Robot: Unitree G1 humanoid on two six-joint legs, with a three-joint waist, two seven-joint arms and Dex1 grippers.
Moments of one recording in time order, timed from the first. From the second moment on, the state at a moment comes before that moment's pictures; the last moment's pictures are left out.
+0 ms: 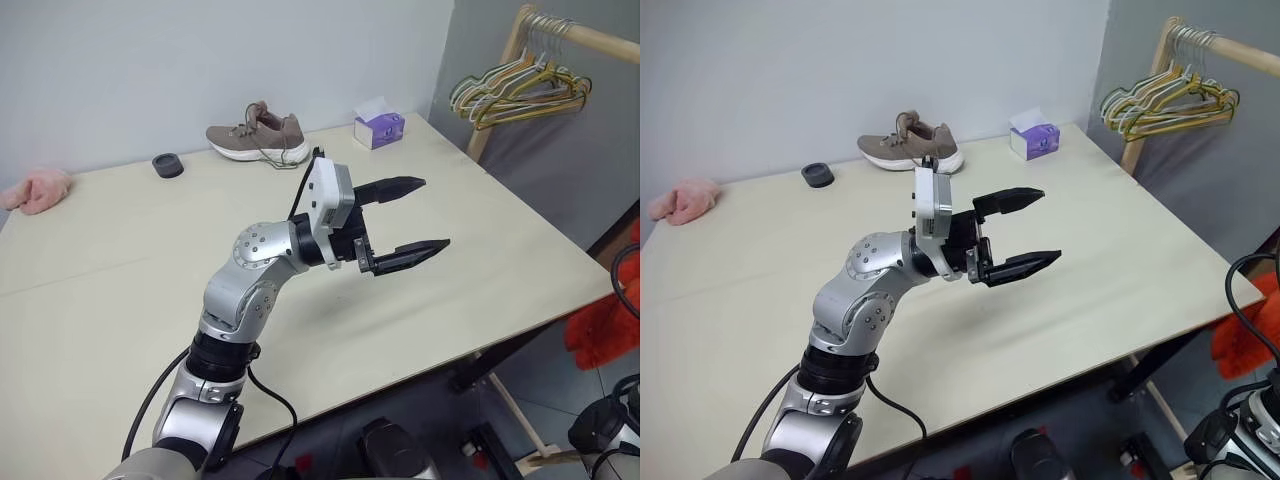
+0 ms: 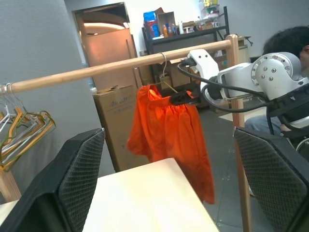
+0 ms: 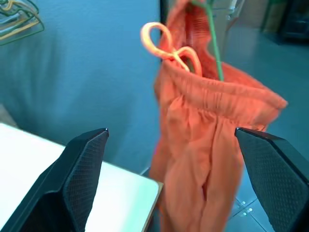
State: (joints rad) left arm -0.63 0.24 -0.16 -0.22 -0.51 0.35 -0.91; right arm -0.40 -0.48 -0.78 -0.58 0.15 1.27 -0.16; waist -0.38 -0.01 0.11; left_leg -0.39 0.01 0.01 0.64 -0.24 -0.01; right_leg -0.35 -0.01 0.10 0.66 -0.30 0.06
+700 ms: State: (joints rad) left arm -0.47 0.31 0.10 -0.06 -0.12 0.29 -0.27; right arm -0.27 -0.37 -0.03 -0.40 0.14 0.44 0.25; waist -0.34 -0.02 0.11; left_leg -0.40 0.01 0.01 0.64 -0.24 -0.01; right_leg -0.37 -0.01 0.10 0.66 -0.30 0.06
